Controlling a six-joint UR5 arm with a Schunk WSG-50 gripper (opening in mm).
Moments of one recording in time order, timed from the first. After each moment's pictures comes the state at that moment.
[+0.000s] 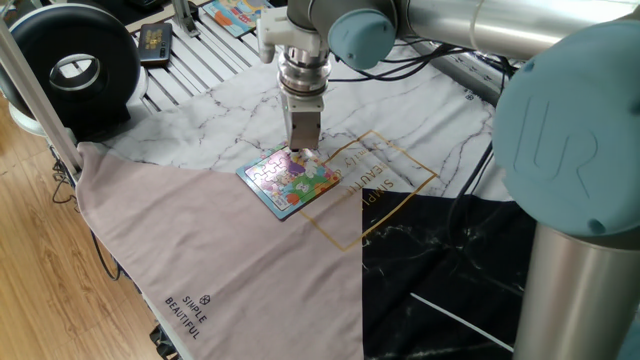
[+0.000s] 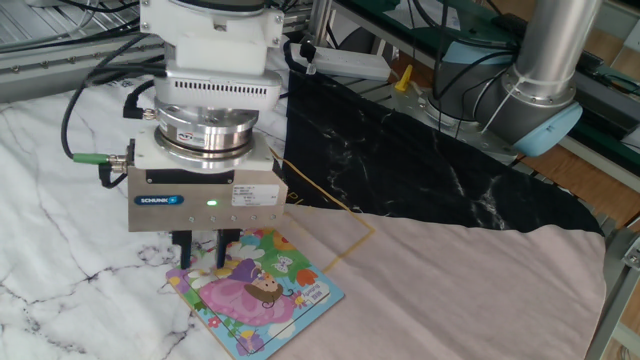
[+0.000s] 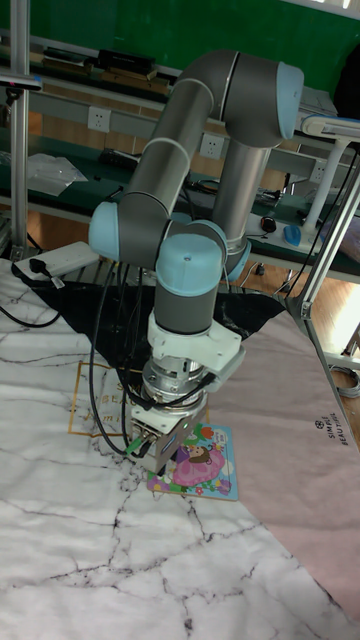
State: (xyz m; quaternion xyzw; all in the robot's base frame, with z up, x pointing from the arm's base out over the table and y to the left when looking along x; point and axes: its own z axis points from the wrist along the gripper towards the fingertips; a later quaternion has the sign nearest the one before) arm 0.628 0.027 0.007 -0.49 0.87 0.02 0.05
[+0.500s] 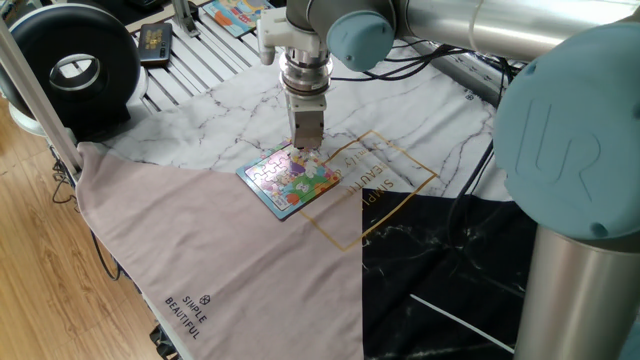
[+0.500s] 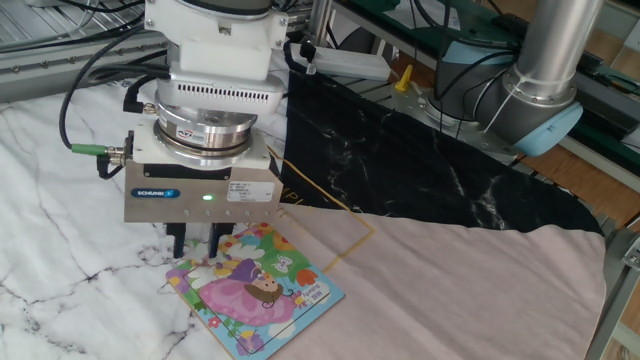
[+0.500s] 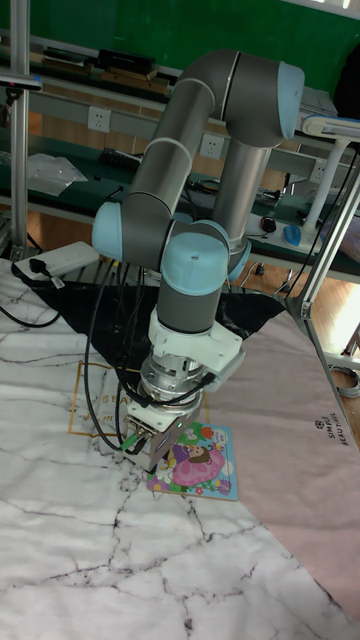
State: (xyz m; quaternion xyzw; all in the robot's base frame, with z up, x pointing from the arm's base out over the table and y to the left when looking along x) arm 0.626 0.013 0.007 -0.49 0.87 -0.01 0.04
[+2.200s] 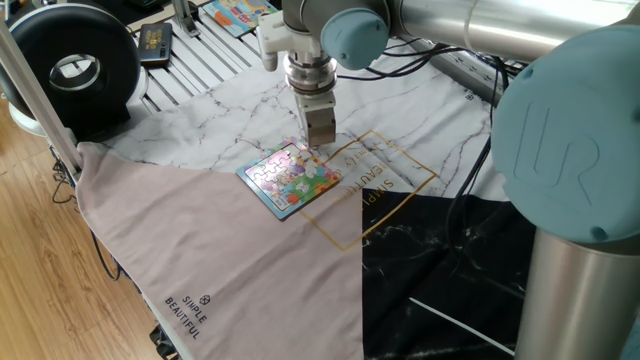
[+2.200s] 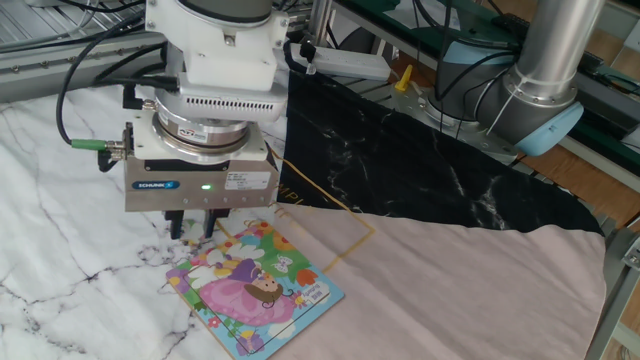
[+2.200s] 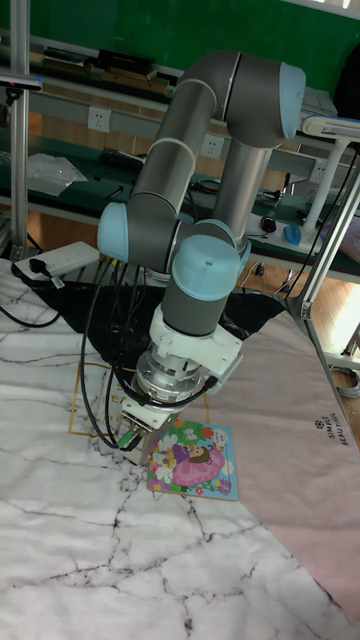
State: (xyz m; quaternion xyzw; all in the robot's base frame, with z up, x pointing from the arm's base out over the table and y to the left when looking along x) arm 0.615 -0.014 0.008 -0.52 0.85 -0.04 -0.01
